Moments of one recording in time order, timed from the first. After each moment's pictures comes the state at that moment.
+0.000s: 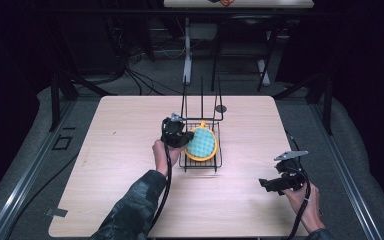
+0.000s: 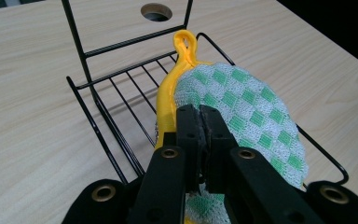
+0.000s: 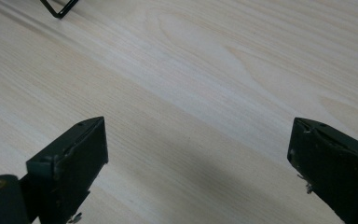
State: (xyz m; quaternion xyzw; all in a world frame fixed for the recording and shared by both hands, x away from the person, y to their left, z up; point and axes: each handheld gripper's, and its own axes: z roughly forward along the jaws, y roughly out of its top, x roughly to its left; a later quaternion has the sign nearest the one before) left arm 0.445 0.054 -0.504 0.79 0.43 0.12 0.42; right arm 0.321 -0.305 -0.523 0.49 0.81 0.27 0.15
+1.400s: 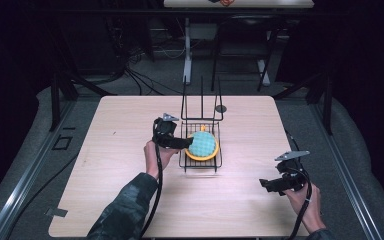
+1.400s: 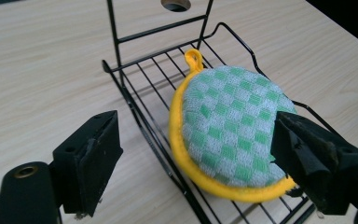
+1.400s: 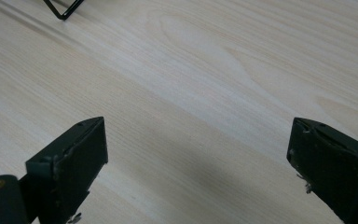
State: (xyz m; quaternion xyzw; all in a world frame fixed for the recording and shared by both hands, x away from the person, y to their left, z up) left arm 0.430 0.084 -0.487 0.79 0.44 0.14 0.40; right arm 0.318 -0.305 -0.519 0.49 0.81 0.27 0.15
